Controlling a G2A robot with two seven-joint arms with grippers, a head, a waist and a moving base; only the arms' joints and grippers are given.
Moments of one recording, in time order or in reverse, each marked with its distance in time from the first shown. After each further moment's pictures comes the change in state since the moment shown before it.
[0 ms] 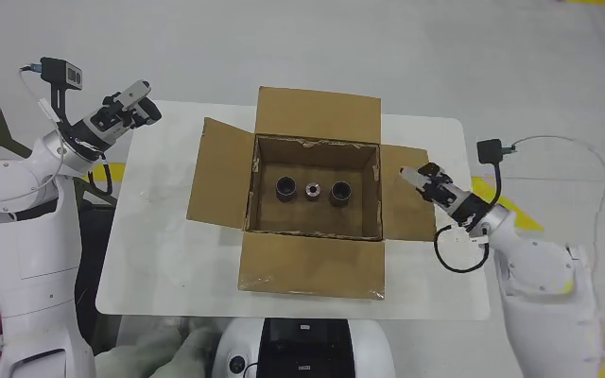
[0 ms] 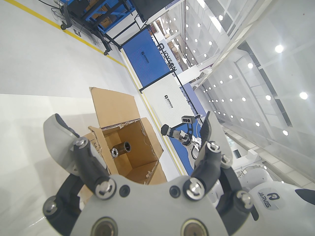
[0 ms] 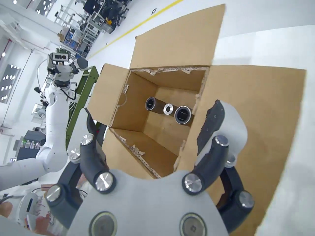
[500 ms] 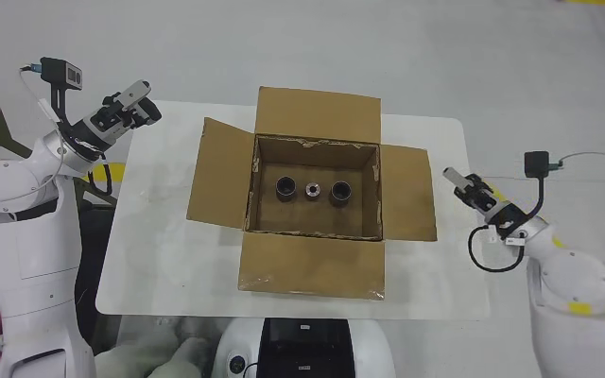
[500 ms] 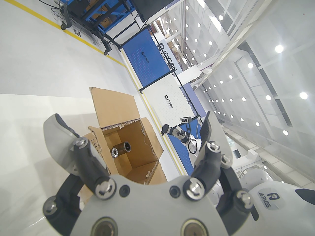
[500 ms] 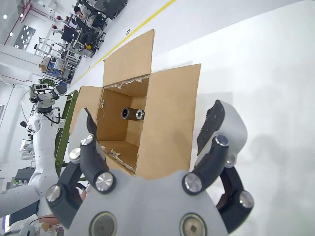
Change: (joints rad) left arm 0.000 0.000 0.000 0.000 0.000 0.000 0.000; right arm -0.074 0.020 0.138 0.059 0.031 0.032 -0.007
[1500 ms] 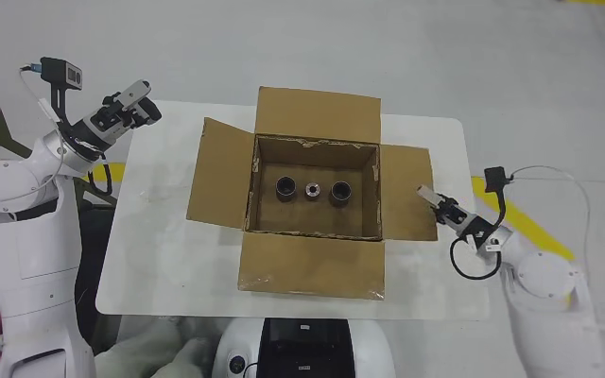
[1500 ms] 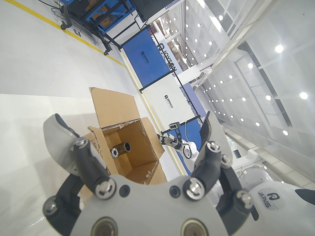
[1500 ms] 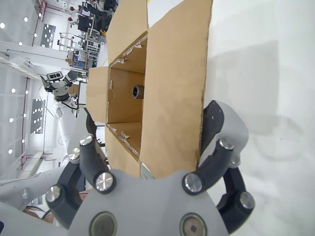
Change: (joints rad) left arm 0.000 0.000 0.000 0.000 0.000 0.000 0.000; right arm -0.002 0.012 -0.110 0.101 0.179 -0.031 0.051
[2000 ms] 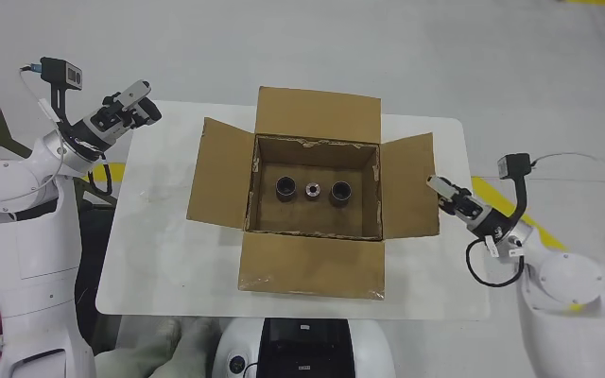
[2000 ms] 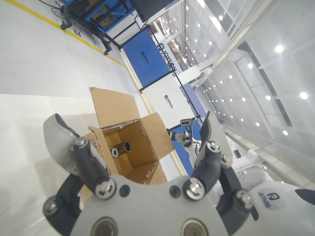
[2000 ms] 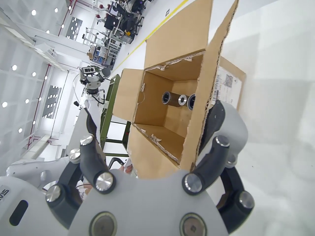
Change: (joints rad) left arm 0.000 0.000 0.000 0.000 0.000 0.000 0.000; right arm 0.007 0.013 0.022 -0.143 0.095 -0.029 0.023
